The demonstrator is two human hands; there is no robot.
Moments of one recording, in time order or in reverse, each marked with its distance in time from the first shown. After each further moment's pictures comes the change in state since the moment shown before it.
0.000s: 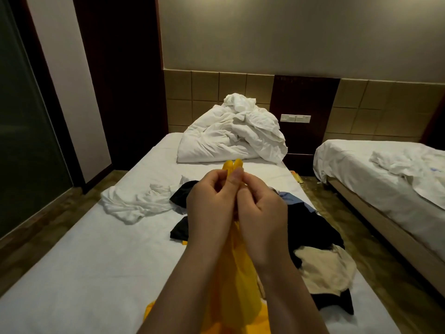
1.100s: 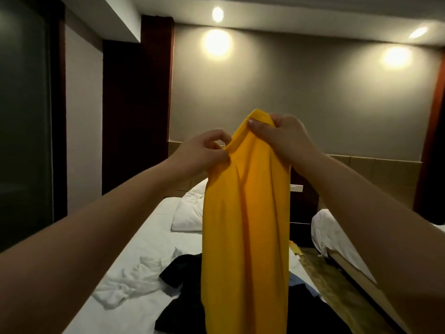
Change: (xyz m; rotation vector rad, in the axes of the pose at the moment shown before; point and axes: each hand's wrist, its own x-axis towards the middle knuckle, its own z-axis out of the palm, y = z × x) left_hand 0.156 0.133 -0.044 0.178 -0.421 0.401; right_hand 0.196 -0.144 -0.062 -0.237 -0.119 -0.389
